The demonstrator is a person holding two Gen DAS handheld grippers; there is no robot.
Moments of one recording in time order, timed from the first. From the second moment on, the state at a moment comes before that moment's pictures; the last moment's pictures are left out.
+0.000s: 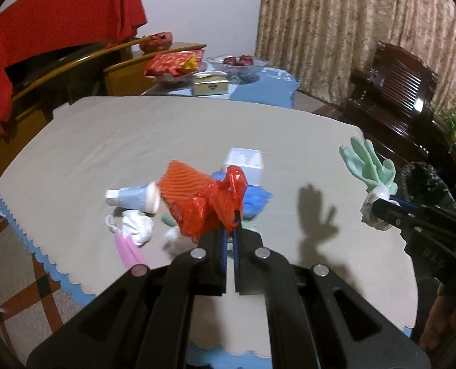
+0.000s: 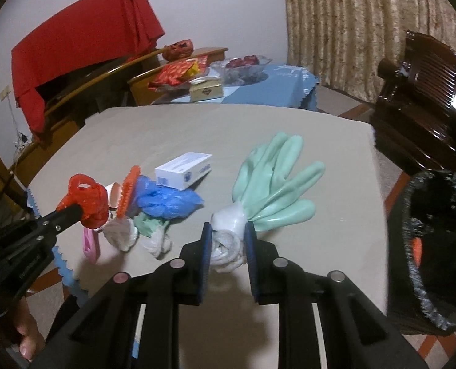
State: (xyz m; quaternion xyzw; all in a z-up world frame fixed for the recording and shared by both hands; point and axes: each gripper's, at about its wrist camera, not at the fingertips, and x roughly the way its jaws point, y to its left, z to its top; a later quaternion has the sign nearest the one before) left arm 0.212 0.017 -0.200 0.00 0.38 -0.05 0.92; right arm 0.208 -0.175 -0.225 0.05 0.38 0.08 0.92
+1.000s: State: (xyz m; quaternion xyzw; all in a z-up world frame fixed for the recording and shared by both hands) left arm 0.194 -0.255 -0.156 0.04 0.34 -0.21 0.92; right arm 0.140 -0.395 -0.193 0.08 0.36 -0.05 0.93
